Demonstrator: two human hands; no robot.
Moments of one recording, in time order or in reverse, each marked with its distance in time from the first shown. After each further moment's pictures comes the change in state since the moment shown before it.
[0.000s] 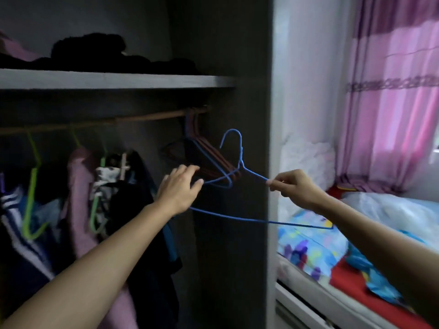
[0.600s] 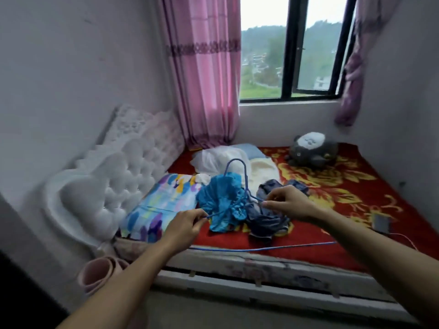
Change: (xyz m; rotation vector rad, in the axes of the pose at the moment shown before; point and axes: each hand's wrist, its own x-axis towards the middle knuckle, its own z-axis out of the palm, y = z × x) left_hand -0.052 0.441 0.291 -0.603 -0.622 0.438; right_hand -0.290 0.290 -0.303 -0.195 0.141 0.603
